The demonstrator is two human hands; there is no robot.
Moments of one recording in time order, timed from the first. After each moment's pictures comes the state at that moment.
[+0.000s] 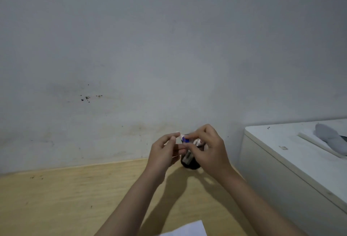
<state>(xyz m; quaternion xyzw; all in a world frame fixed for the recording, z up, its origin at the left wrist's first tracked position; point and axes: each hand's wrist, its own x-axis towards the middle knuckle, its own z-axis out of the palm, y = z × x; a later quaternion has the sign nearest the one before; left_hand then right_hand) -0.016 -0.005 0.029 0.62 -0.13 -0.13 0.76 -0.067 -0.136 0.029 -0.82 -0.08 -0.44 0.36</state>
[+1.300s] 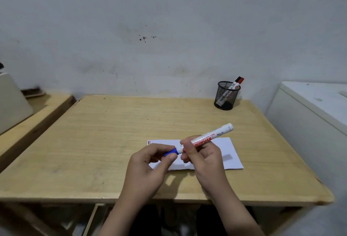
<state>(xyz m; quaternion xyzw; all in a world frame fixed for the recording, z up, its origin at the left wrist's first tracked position) -0.218 0.189 -0.040 0.75 -0.15 0.10 0.64 -0.232 0.049 -0.037 -0.63 -0.03 -0.17 0.76</state>
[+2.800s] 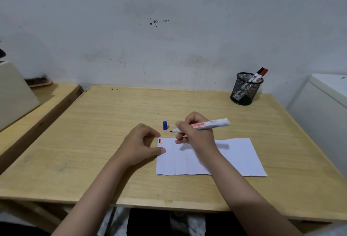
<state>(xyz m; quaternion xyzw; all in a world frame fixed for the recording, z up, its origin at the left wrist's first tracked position) -0.098 0.242 -0.080 0.90 -0.14 -0.02 0.40 -0.131 0.062 -0.051 -0.66 0.05 -0.10 0.74</state>
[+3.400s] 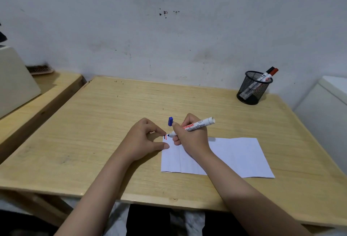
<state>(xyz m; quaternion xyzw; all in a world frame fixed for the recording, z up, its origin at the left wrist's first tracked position) -0.095 0.246 -0.081 0.90 -0.15 -0.02 0.42 -0.110 0.082 -0.082 -0.73 0.08 -0.10 0.68</state>
